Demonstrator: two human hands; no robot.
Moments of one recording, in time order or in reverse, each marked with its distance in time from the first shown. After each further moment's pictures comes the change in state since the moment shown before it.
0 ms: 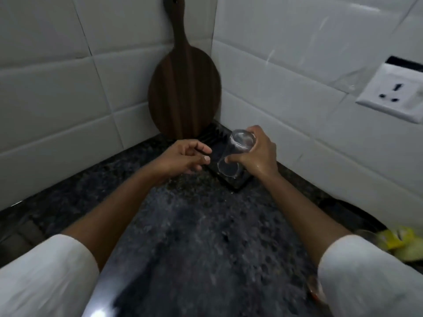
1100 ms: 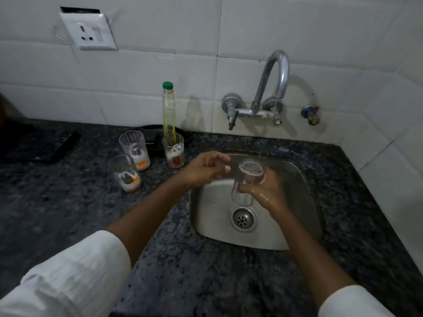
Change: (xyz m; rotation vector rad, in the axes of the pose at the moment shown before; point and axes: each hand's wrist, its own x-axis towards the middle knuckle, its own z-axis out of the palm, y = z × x) left_hand -0.220 0.141 0.513 0.163 -0.725 0.189; right_hand -0.462 0.235 -0.365 0.136 0.490 0.625
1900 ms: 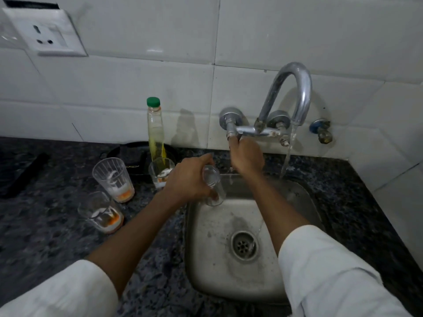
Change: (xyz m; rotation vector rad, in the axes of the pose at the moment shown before) left_hand 0.095 -0.022 -0.052 0.657 0.213 0.168; right_hand 0.169 -0.071 0.065 -0.454 0.200 -0.012
